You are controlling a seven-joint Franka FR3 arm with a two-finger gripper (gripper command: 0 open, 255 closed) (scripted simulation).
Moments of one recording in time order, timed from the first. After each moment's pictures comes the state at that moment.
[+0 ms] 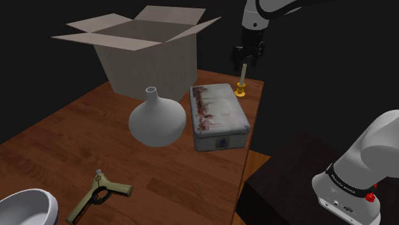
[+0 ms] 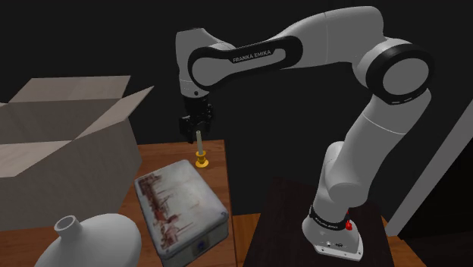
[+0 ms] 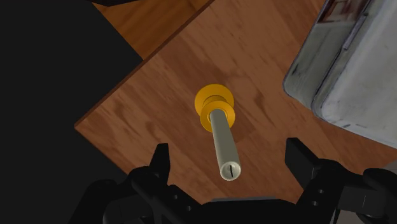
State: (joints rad) arm 0.03 -0.24 0.11 -2.04 0.02 1.84 0.27
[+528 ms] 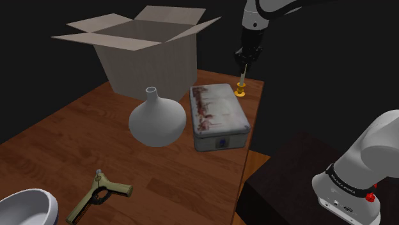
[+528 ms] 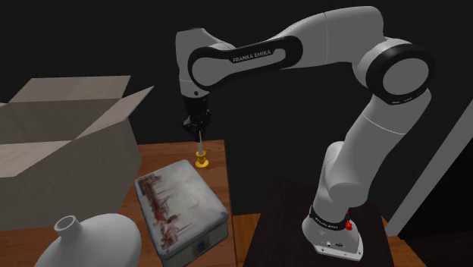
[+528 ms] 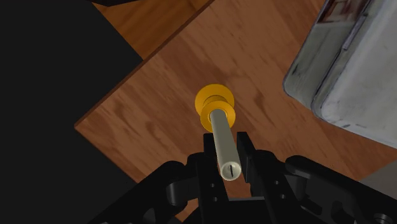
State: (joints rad) arm 0.03 -0.24 0.11 -2.04 0.02 1.84 0.27
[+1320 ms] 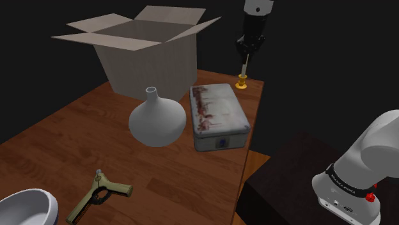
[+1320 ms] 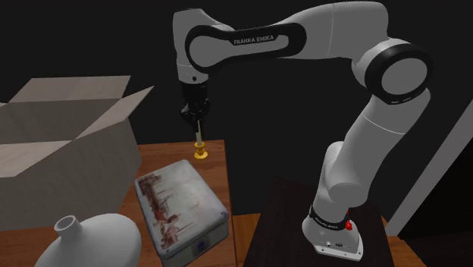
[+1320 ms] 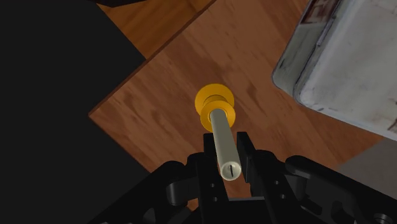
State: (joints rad) arm 0.03 -0.23 0.11 -1.93 0.02 1.74 0.27
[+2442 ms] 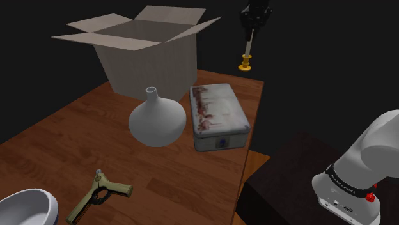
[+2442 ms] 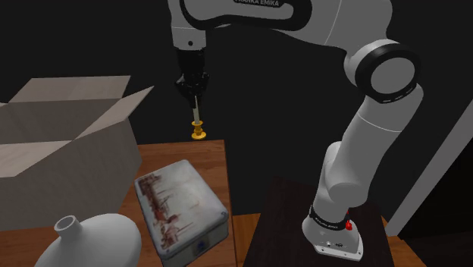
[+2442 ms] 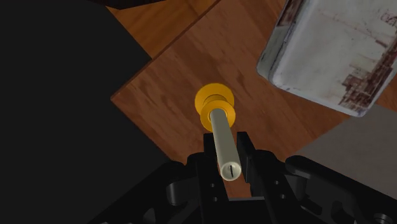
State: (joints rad) arm 0.02 -0.18 0.11 -1.64 0.01 1.50 0.28
